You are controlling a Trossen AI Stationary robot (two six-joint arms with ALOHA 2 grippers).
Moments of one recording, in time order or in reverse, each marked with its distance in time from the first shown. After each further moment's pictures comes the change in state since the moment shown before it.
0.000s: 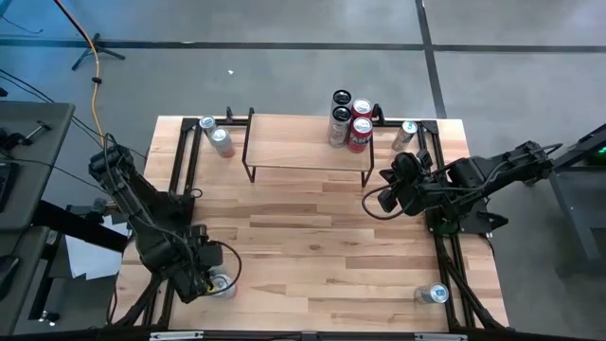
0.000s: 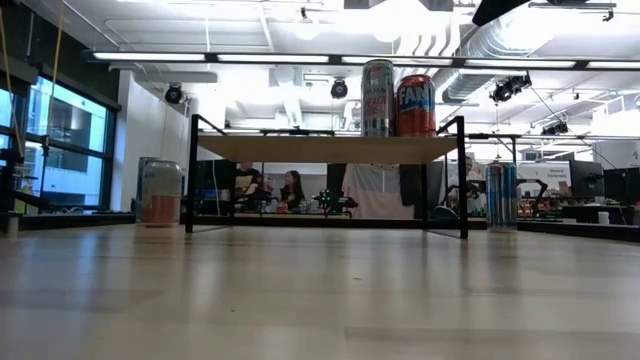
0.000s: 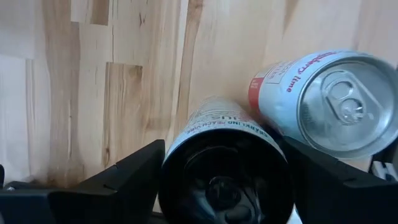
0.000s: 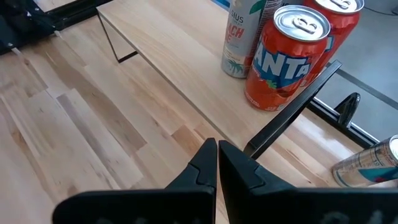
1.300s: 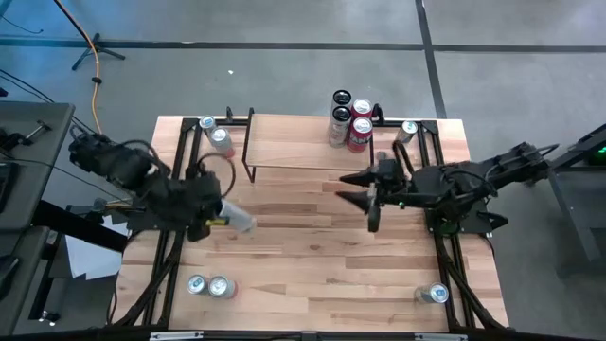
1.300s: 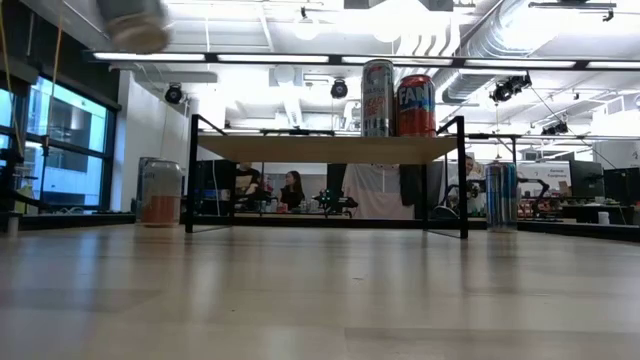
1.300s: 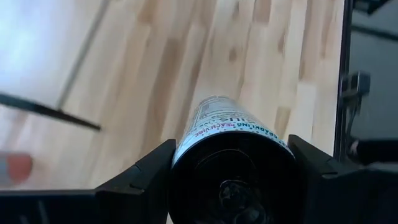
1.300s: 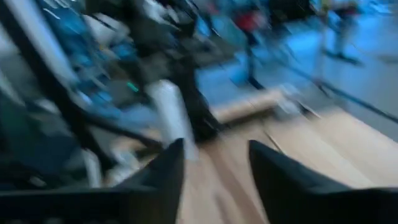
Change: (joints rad) left arm 0.434 -0.219 0.447 -0.206 -0.126 0.378; right arm 0.000 0.064 0.002 0.955 -0.262 -0.580
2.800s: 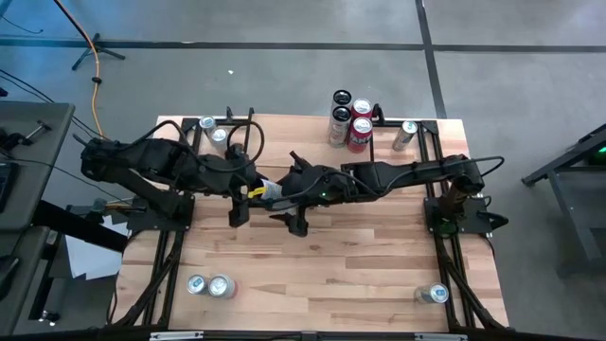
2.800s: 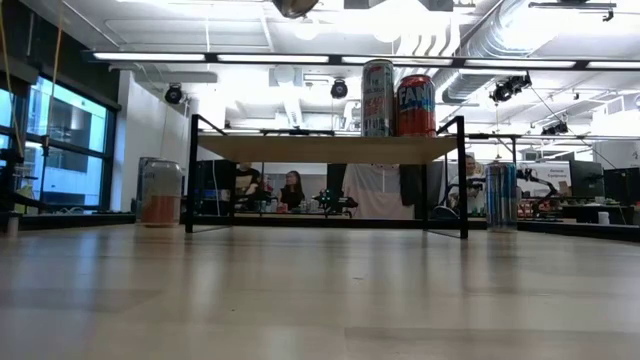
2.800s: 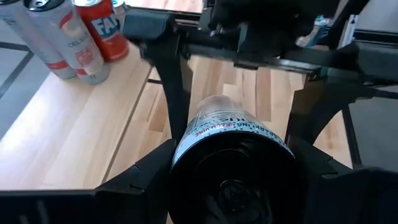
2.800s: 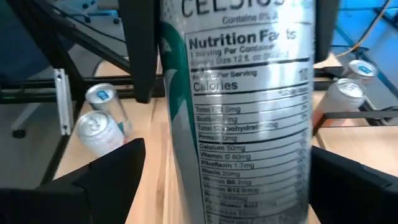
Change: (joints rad) left arm 0.222 0.149 0.117 0.362 -0.015 0.370; right arm -0.200 0.637 0.579 -0.278 -0.345 -0.217
